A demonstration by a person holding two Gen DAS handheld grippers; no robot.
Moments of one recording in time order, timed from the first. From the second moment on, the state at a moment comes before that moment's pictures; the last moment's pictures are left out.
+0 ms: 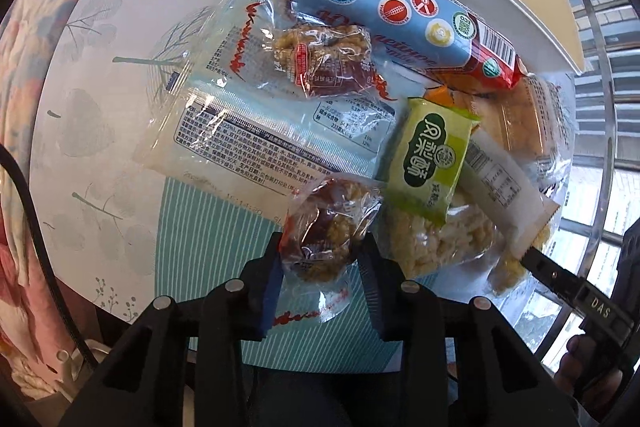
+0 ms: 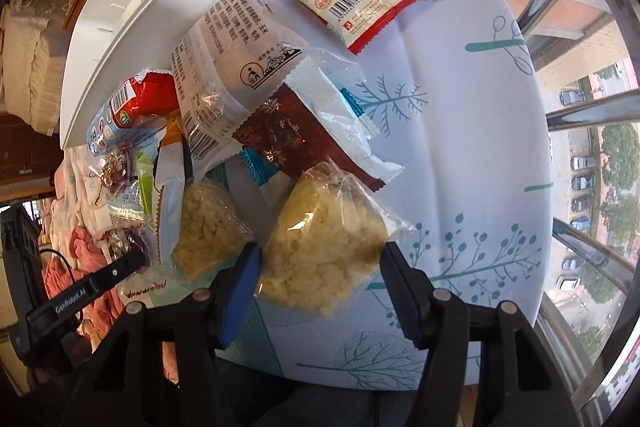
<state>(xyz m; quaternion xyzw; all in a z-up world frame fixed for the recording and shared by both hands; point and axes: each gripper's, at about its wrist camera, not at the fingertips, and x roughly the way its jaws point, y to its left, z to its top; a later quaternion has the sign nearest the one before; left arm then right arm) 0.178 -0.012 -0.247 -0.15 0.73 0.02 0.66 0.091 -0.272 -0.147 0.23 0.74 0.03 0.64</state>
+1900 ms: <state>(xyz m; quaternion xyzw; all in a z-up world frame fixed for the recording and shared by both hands) 0.330 0.022 -0.019 -0.06 0.56 -0.10 0.82 0.232 -0.191 0.022 0.22 0.56 0.07 0.79</state>
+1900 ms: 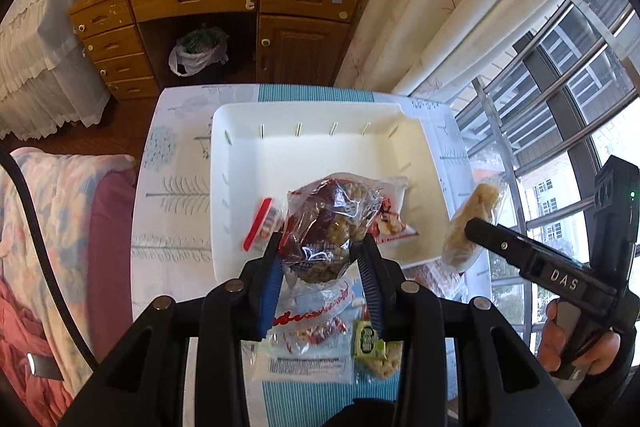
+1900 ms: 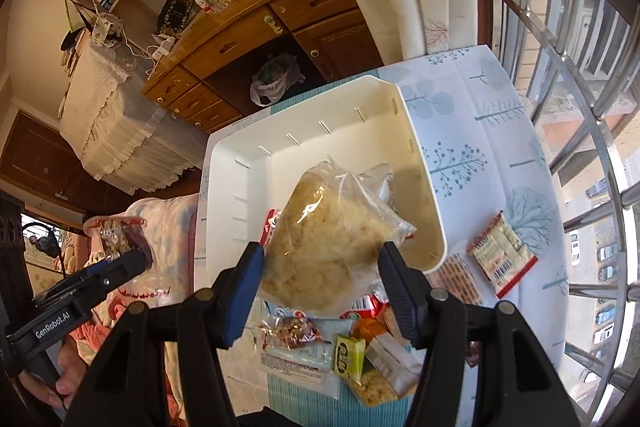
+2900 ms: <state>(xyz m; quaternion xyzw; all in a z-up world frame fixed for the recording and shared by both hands) 0.351 0.040 -0.037 -0.09 0.48 -0.11 0.86 0.257 -0.167 0.003 0.24 0.55 0.08 0.80</state>
